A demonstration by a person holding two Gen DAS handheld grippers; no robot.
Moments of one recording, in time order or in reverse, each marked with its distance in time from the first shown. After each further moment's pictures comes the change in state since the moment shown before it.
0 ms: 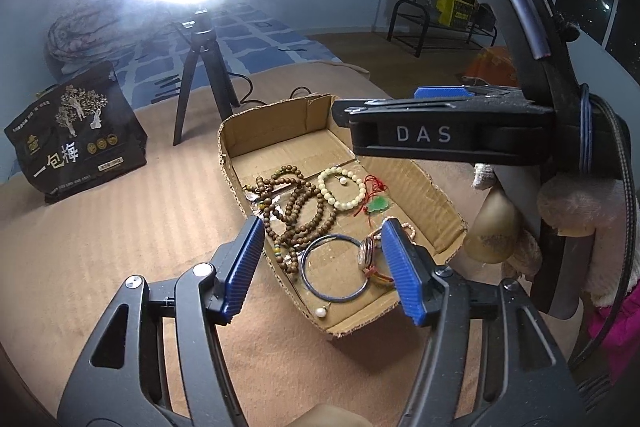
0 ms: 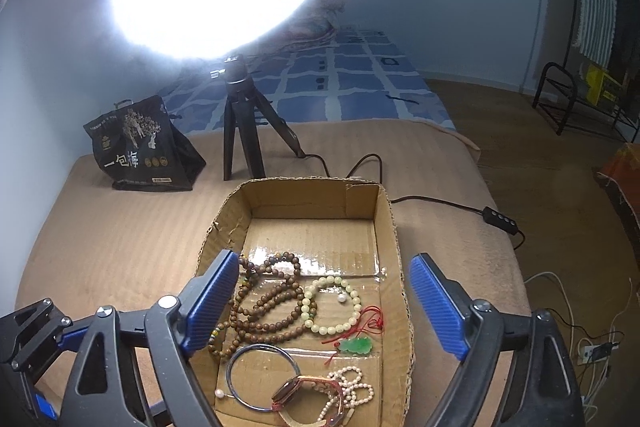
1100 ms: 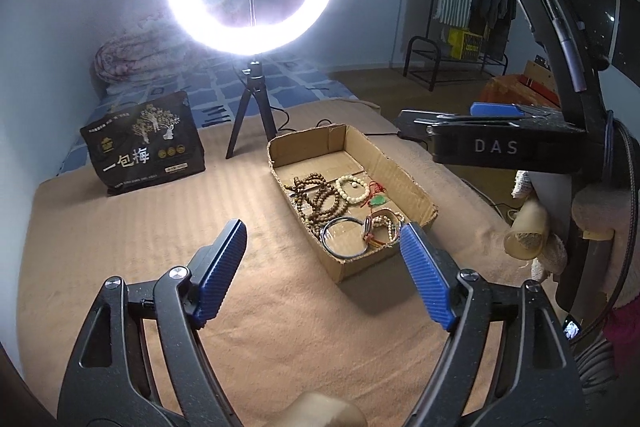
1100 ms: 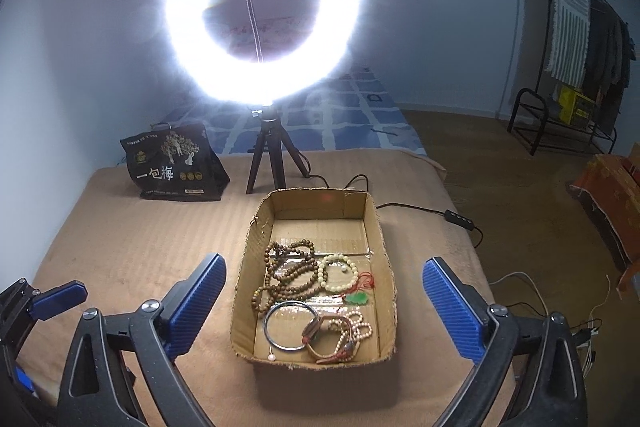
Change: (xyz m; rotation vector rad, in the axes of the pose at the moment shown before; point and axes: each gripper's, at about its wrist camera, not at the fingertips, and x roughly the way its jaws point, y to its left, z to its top) left arm -0.127 -0.010 -0.046 -0.017 -0.142 0.087; right arm -0.125 0.029 -0.037 0.003 -0.121 -0.054
